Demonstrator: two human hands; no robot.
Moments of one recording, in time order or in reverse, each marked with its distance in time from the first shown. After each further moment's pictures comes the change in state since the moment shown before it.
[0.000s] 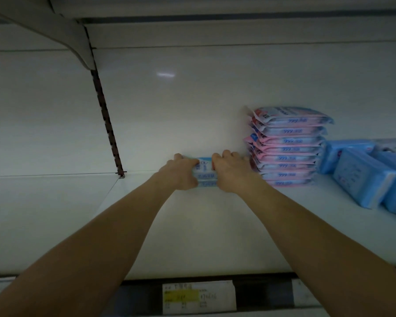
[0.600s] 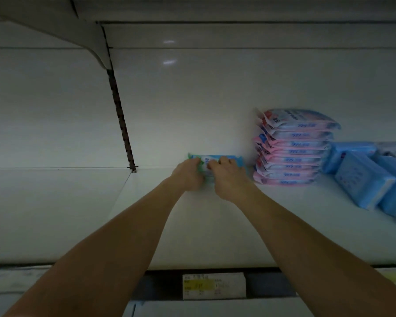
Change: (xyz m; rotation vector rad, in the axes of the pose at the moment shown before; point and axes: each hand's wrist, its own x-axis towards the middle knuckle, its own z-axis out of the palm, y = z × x) left_hand -0.018 0.002 -0.006 -0.199 -0.006 -0.055; right_hand -0.013 -0.036 -0.002 0.081 -0.050 0.034
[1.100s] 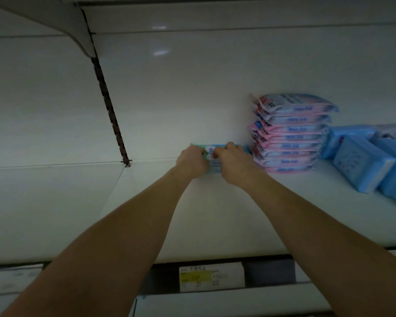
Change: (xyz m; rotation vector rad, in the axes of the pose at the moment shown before) left_hand 0.010 0.019 0.008 -0.073 0.097 -0.039; right_hand 0.006 0.026 0.002 0.065 0.054 0.037
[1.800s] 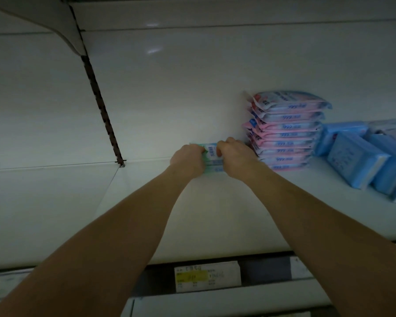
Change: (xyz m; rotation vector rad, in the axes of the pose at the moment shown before) left_hand 0.003 0.004 0.003 0.246 -0.011 0.100; right_hand 0.002 0.013 -0.011 -0.017 -0.005 -0.019
